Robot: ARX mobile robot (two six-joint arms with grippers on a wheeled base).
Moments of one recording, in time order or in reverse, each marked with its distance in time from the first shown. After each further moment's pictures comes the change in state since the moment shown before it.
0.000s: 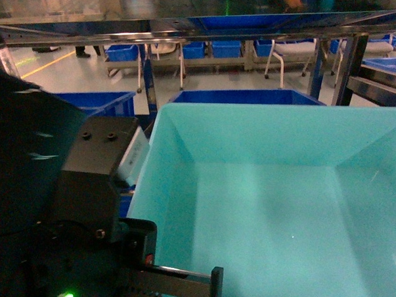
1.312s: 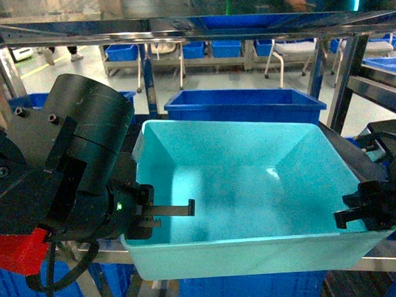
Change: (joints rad) left arm 0.182 0.418 0.304 0.011 0.053 0.015; right arm 0.129 0.813 0.541 0.238 0.064 -0.102
